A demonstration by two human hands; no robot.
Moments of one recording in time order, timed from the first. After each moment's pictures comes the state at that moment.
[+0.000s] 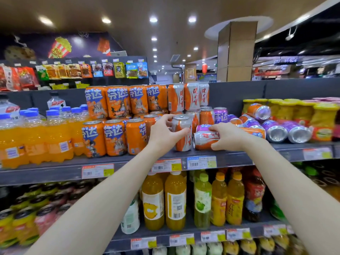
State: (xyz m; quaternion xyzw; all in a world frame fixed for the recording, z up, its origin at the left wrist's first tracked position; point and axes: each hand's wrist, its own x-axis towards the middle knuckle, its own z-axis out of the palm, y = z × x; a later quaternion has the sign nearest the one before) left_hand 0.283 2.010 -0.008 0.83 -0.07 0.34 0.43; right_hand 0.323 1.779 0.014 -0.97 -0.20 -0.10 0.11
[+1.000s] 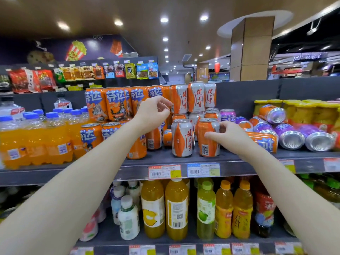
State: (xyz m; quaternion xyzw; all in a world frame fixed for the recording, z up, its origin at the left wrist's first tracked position) left_hand 0.299 2.040 0.063 0.89 -0.08 0.35 0.29; right_hand 0.347 1.785 0.001 -0.84 -0.19 -0.07 0.50
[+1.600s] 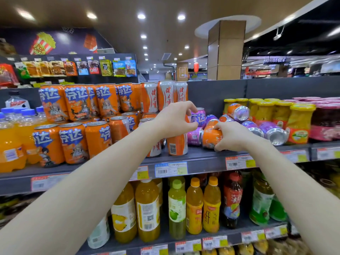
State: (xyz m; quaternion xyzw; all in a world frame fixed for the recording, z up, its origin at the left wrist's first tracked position) left_hand 0.330 1.906 0.052 0.92 -0.23 0.25 0.19; right_hand 0.369 1.690 0.010 -0.98 -0.13 -0.14 0.07
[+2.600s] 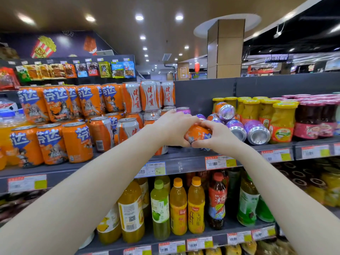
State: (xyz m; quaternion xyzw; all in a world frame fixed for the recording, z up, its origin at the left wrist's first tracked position) left_hand 0.349 1.844 0.037 0.92 -0.28 0.26 -0.14; right_hand 0.383 1.655 -0.020 -0.87 -0.27 -0.15 0.39
